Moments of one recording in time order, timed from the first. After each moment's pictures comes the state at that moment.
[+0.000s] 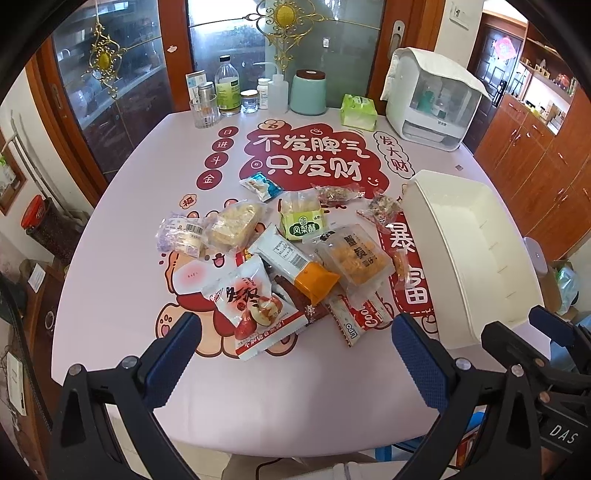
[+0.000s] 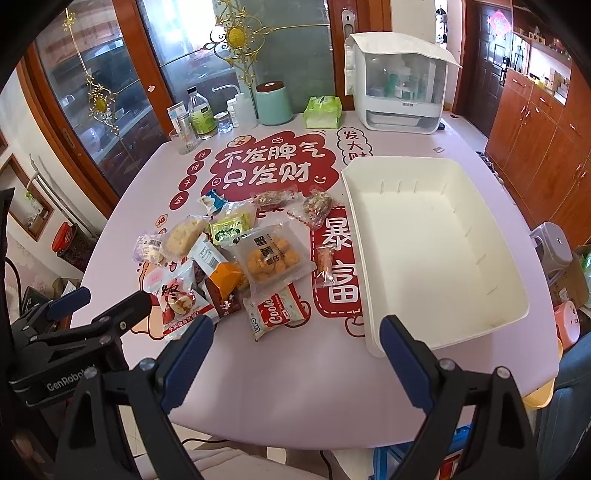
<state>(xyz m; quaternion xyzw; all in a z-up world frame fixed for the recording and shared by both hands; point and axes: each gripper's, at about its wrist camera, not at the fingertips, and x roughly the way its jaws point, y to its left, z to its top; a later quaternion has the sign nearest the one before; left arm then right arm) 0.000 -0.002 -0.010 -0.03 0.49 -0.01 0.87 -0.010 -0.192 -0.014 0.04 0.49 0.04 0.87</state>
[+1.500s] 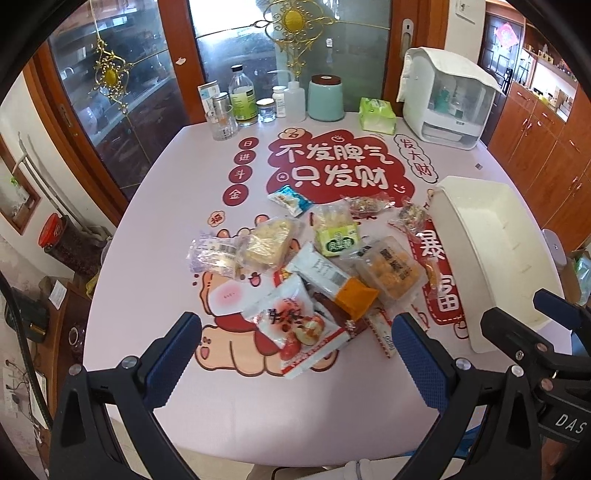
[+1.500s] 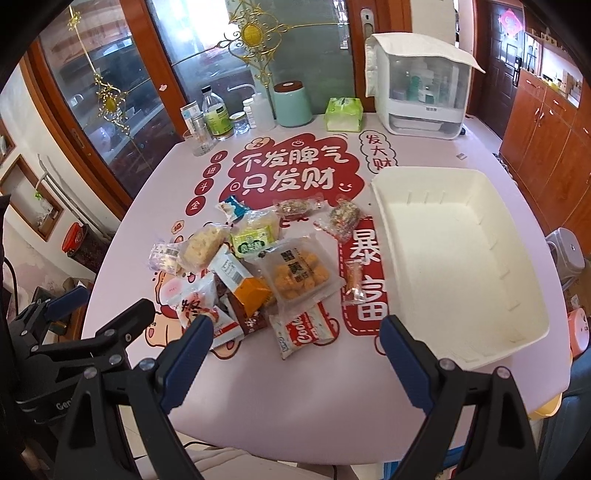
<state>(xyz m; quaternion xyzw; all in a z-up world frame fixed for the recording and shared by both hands) 0.022 0.031 0.004 0.01 0.49 0.01 0.87 0.019 -0.154 -0.010 0.04 0.49 0.06 0.87</state>
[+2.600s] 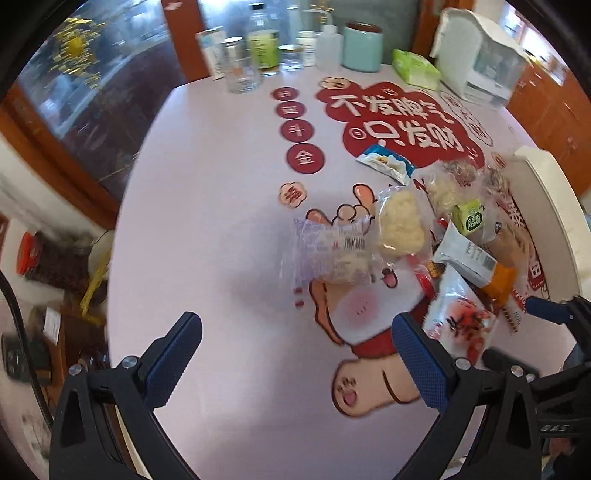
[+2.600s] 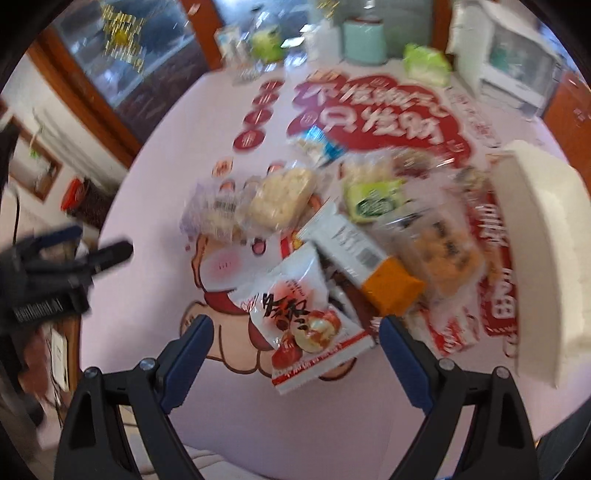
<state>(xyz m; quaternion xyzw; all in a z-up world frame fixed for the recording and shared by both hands) 0.135 0.215 -0.091 0.06 0.56 -0.07 0.83 0.087 0.007 -0.117 0.00 0.59 0.10 0.80</state>
